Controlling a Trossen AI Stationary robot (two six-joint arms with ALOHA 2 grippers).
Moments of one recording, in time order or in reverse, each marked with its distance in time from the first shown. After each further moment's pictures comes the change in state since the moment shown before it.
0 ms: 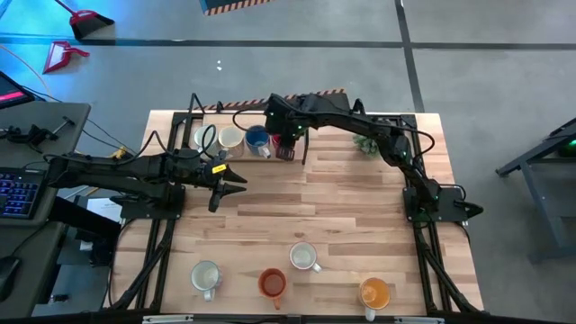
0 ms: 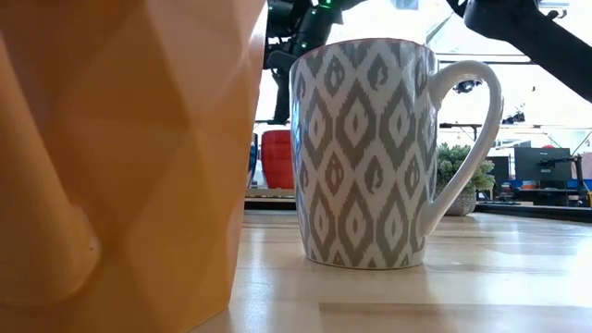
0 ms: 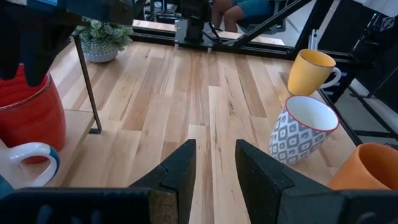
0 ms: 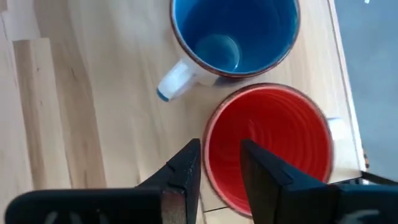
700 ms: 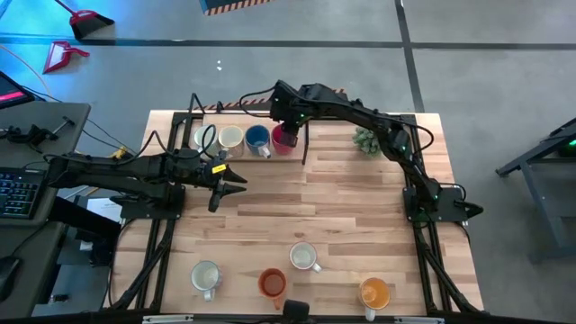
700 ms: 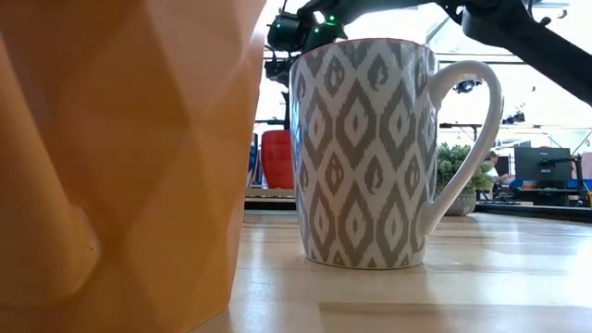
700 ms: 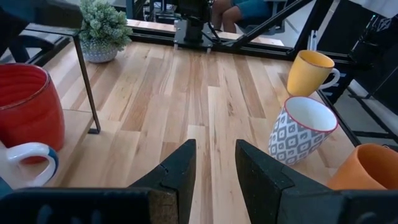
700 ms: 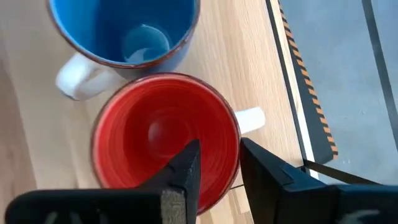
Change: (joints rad) left arm 0.000 0.000 0.000 0.002 0.003 -0.002; right arm -0.097 0.013 0.001 0.031 0.063 -0.061
